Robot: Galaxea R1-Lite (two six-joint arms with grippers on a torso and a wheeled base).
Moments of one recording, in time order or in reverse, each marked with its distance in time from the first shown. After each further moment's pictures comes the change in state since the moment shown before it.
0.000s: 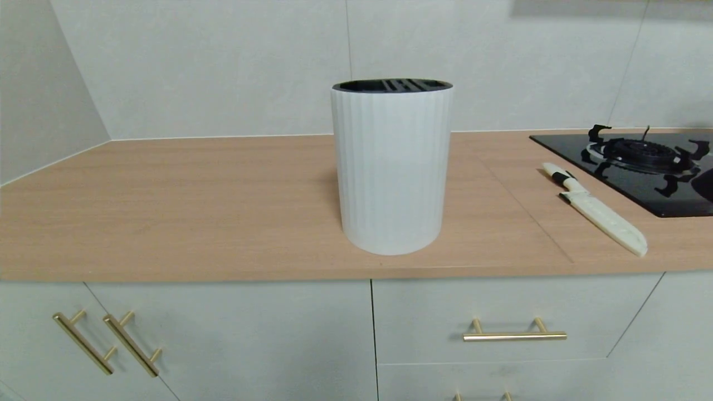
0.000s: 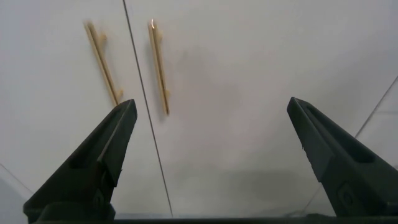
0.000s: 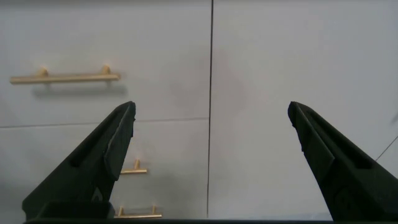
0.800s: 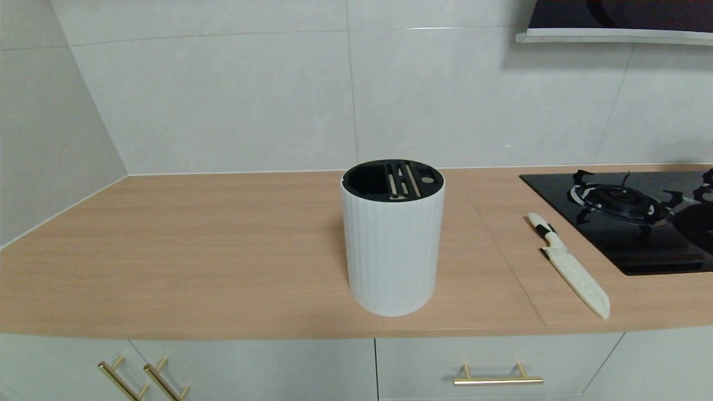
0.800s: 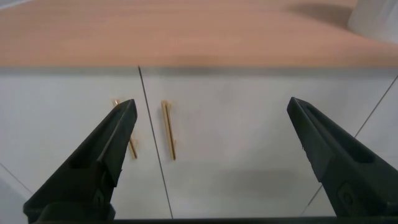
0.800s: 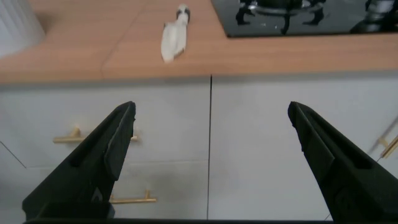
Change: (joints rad) left arm 0.000 0.000 0.000 0.001 0.000 0.000; right arm 0.000 0.000 0.000 0.000 0.000 0.000
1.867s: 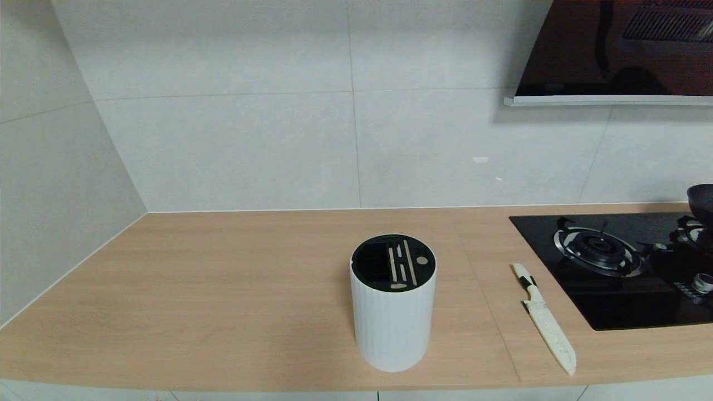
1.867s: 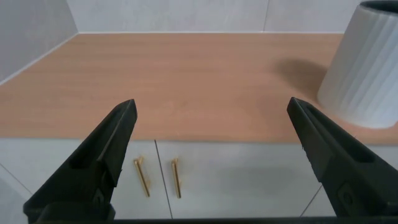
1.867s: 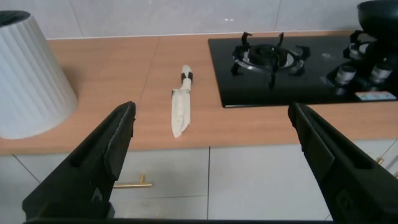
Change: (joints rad) left arm 0.000 0.000 0.000 -0.001 0.000 -0.001; right arm 0.000 0.000 0.000 0.000 0.000 0.000
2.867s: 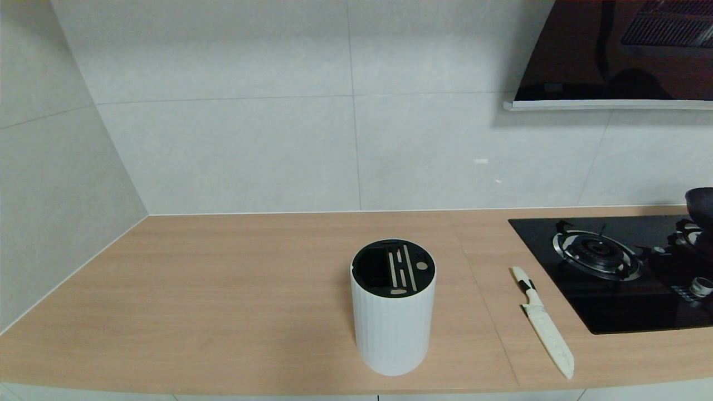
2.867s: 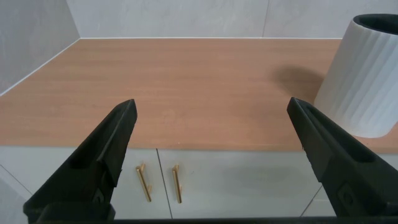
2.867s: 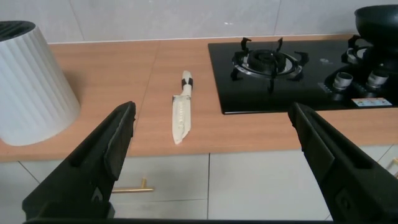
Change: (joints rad) left arm 0.000 0.000 0.000 0.000 0.000 0.000; right arm 0.000 0.000 -0.003 -0.007 0.001 -0.008
